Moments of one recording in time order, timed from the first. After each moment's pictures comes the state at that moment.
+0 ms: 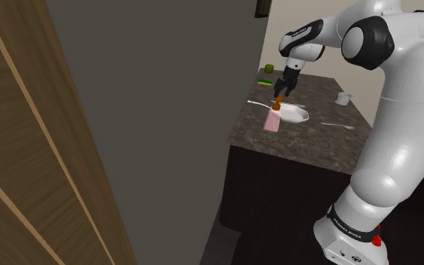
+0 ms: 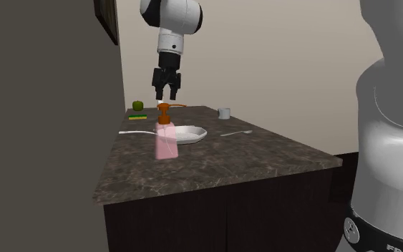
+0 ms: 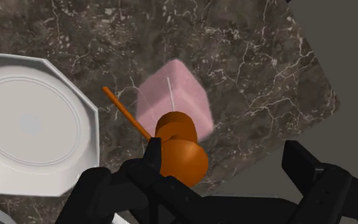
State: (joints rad) arm -0.25 0.26 -0.56 -1.78 0.28 2.02 -0.64
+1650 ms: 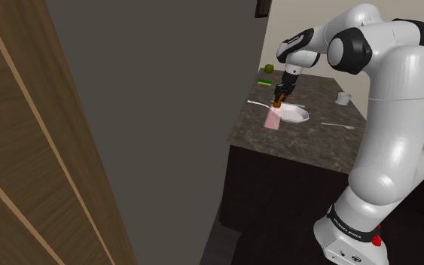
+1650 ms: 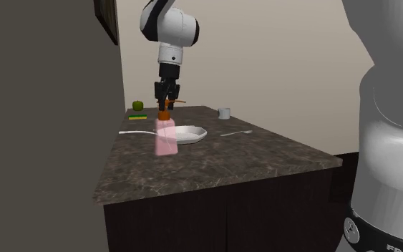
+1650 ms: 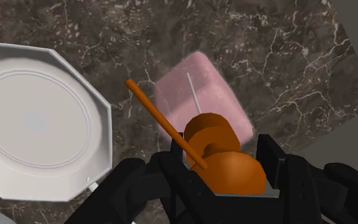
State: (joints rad) arm -0.30 0.39 -0.54 -1.70 0.36 2.05 -0.70
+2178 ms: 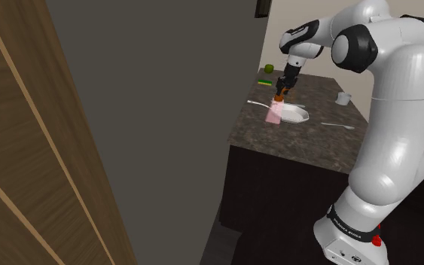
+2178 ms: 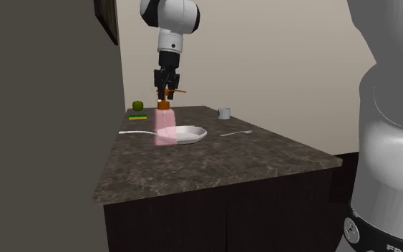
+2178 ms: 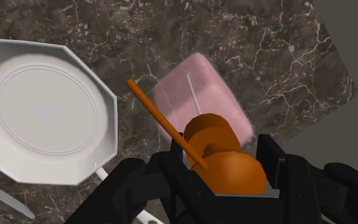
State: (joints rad) arm -0.30 0.35 -0.56 -1.64 0.33 1.97 -0.67
